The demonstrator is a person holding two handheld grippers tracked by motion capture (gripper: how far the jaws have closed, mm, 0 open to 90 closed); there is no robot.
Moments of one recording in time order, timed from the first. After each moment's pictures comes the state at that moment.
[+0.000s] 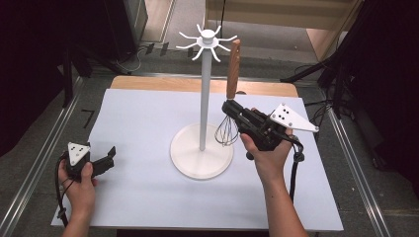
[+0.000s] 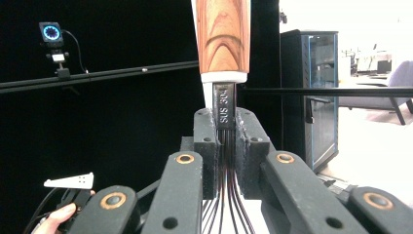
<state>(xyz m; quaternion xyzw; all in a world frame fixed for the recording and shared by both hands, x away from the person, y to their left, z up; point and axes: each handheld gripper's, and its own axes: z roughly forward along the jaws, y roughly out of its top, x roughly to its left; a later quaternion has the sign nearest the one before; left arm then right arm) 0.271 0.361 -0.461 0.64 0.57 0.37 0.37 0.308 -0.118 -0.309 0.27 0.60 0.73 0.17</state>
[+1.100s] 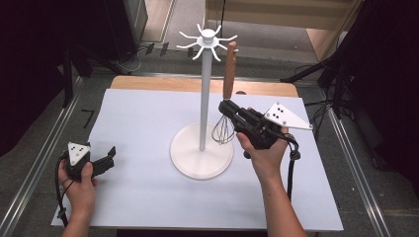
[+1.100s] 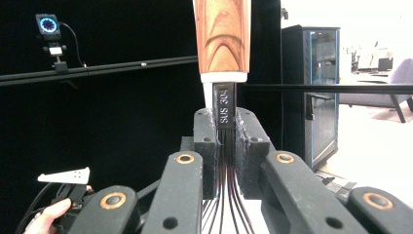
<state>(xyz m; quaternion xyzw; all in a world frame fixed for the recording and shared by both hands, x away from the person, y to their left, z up) 0.271 0.361 -0.461 0.64 0.57 0.37 0.37 0.314 -0.112 -0.314 0.26 0.61 0.73 0.17</state>
